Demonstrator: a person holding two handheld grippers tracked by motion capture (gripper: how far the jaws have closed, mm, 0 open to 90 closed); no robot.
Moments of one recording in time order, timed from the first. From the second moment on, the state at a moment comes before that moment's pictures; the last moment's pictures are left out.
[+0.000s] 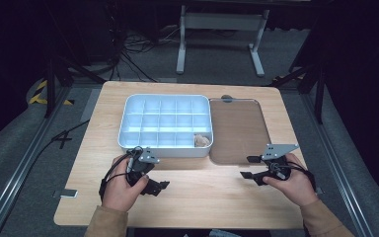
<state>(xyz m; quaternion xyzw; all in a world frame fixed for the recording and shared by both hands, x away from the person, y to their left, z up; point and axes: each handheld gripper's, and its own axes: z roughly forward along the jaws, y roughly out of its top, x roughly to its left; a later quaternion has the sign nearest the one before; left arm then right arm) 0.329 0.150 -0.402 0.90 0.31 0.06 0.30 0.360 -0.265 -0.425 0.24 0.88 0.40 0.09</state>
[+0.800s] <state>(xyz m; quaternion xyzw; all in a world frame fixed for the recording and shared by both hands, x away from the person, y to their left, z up) 0.332 0.145 -0.413 0.91 0.30 0.04 0.28 0.349 -0.244 -0.475 0.19 0.90 0.38 0.09</state>
